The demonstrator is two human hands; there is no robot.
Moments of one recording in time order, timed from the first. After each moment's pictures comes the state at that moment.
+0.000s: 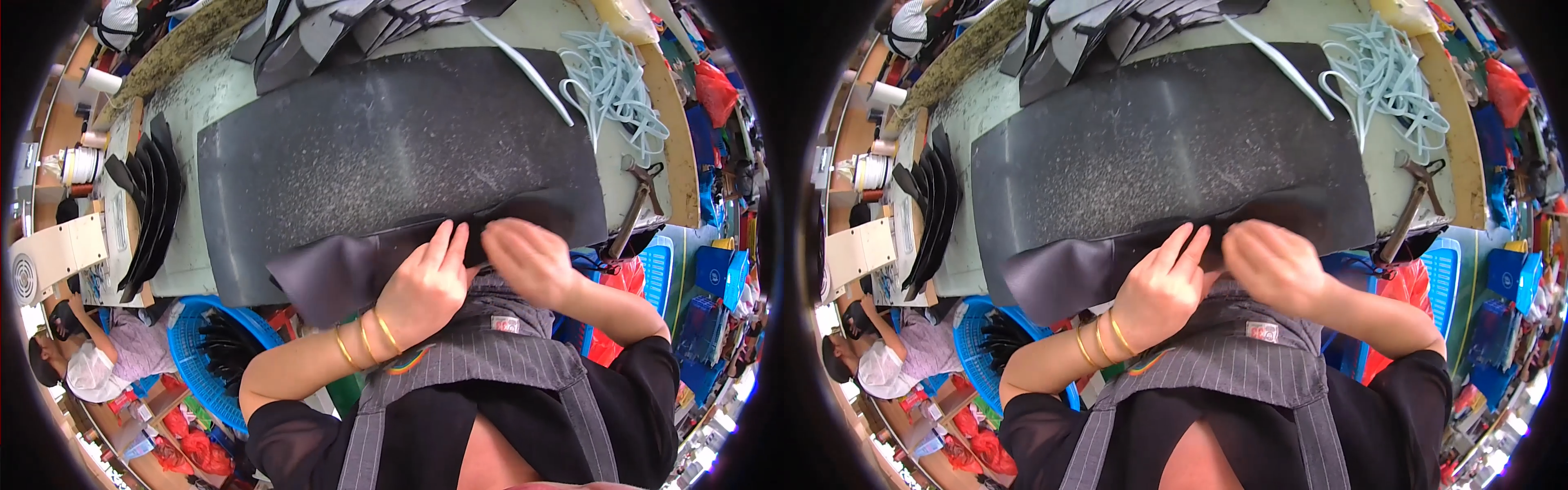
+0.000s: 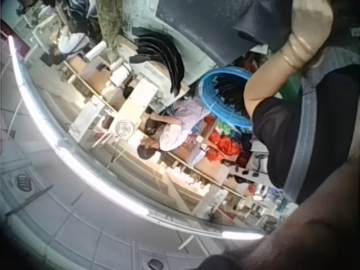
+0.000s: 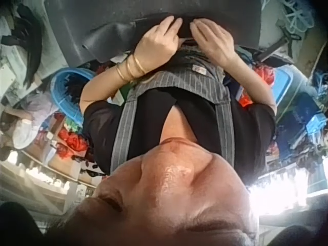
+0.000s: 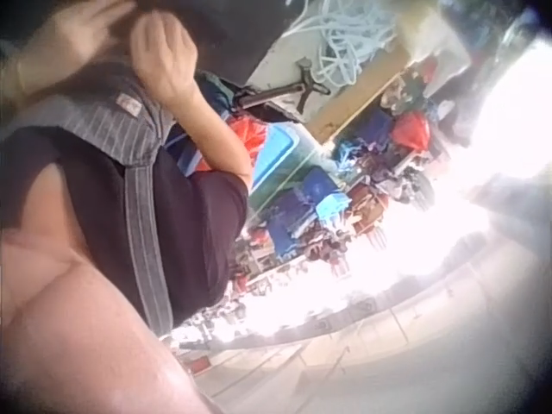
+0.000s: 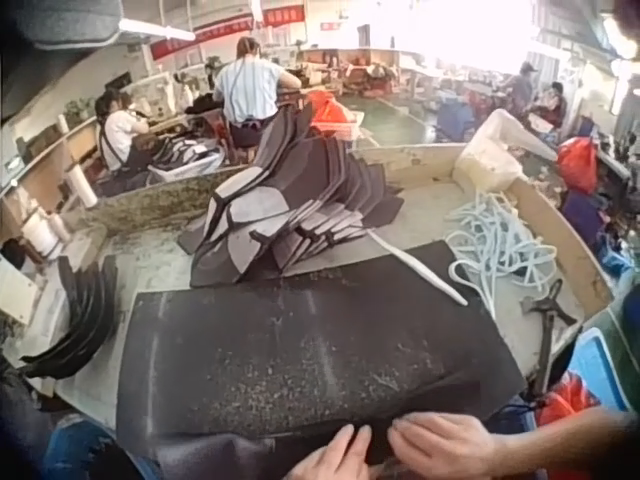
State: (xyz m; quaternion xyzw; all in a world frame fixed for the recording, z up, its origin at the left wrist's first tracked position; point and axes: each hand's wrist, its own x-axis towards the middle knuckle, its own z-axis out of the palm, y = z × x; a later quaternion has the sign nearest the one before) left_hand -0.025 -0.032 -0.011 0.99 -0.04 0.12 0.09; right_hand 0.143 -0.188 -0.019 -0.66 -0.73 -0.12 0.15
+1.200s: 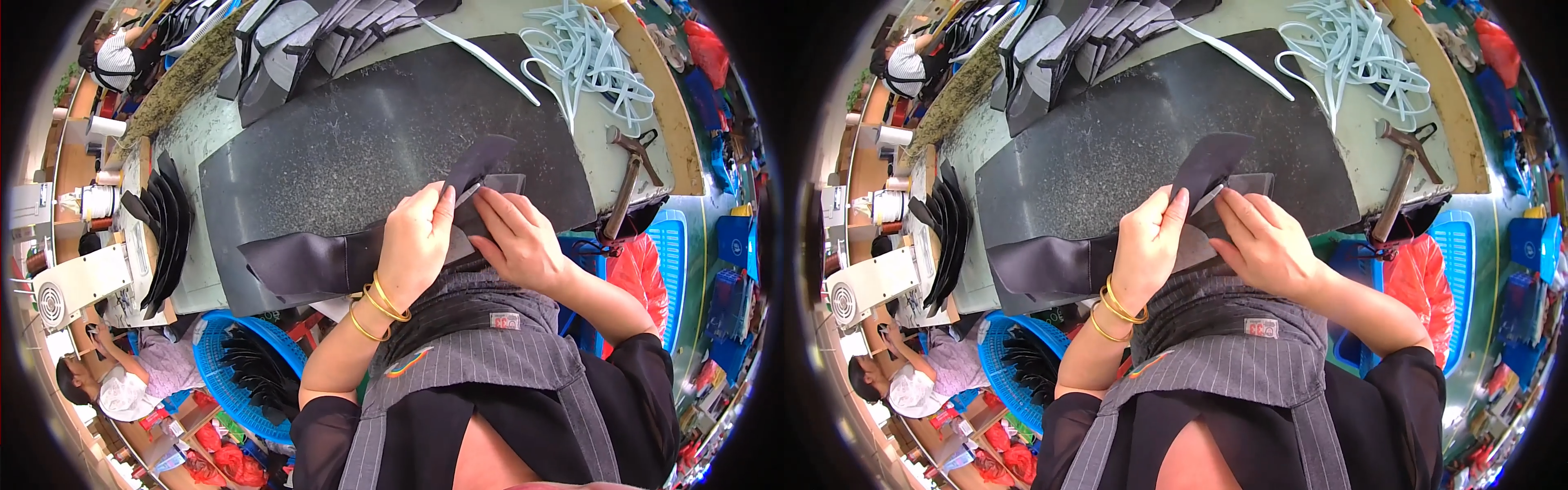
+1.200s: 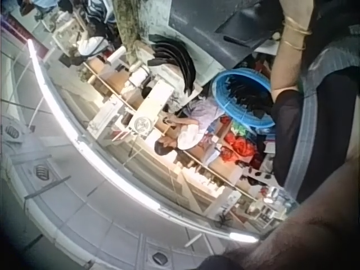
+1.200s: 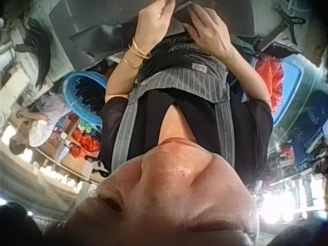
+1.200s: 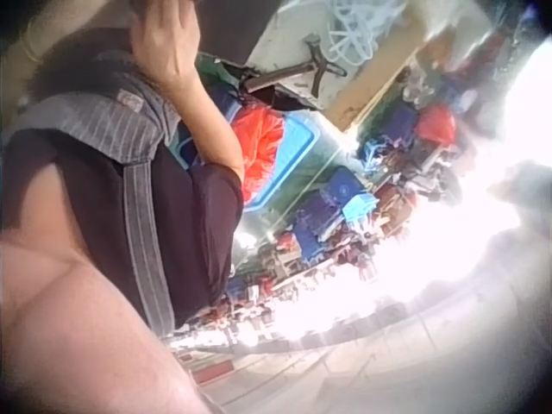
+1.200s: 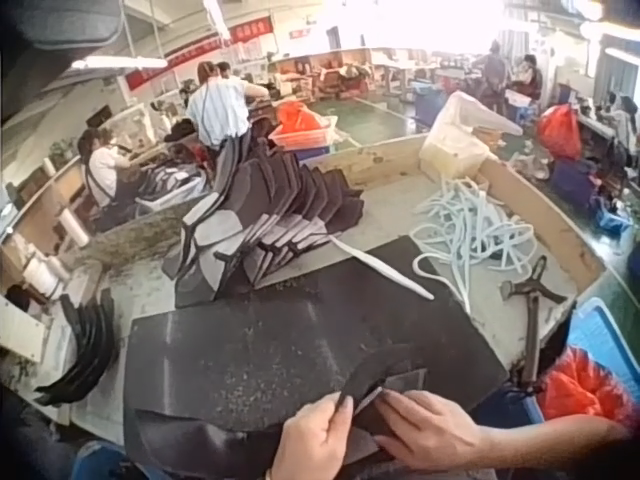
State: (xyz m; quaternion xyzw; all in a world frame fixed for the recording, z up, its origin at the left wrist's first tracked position) left_hand 0.040 -0.045 -0.008 0.83 0.23 0.12 0.50; right_hand 0.143 -0.209 -0.032 -0.76 -0.59 -0.02 0.28
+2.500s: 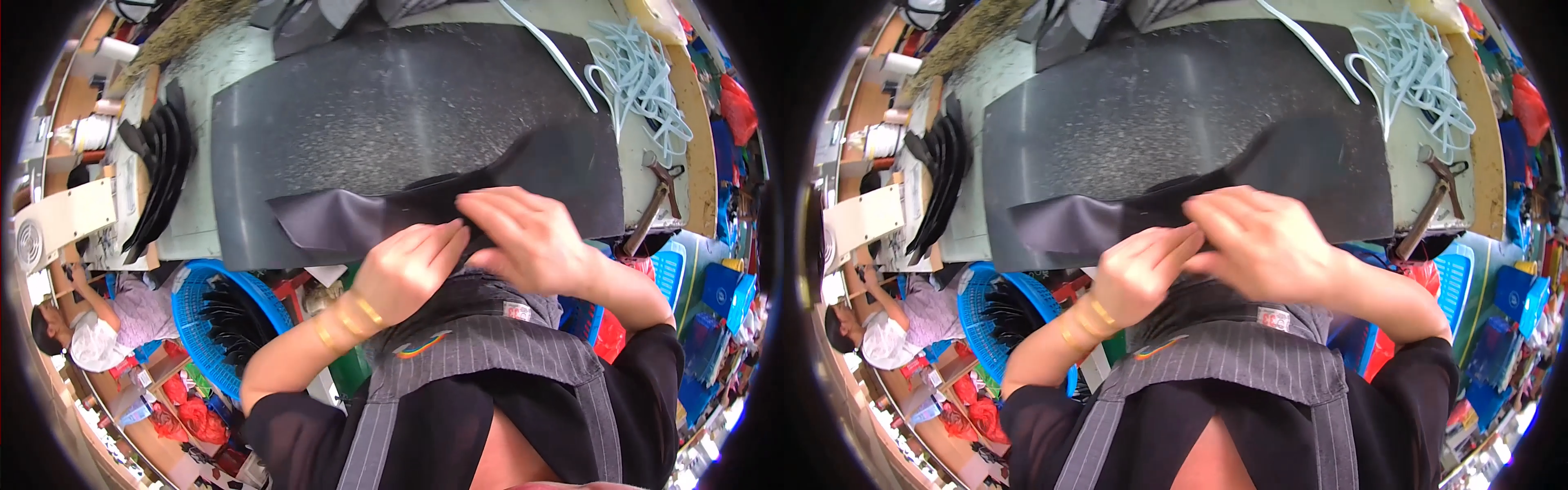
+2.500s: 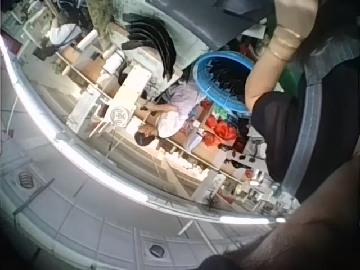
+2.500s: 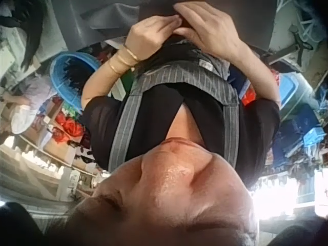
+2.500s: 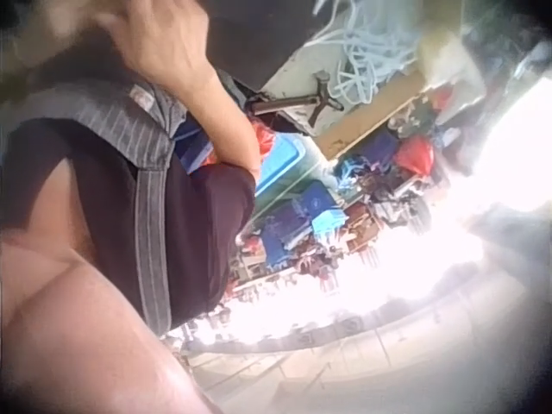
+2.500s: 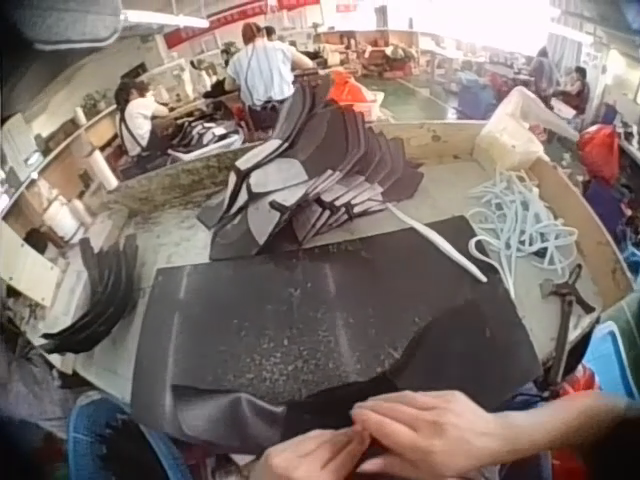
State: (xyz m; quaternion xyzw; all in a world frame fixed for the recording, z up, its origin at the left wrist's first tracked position) left_hand -0.049 -0.018 -0.009 0.96 -0.01 0.18 0.22; right_hand 0.137 -0.152 0.011 -0.62 -0.71 0.13 0.32
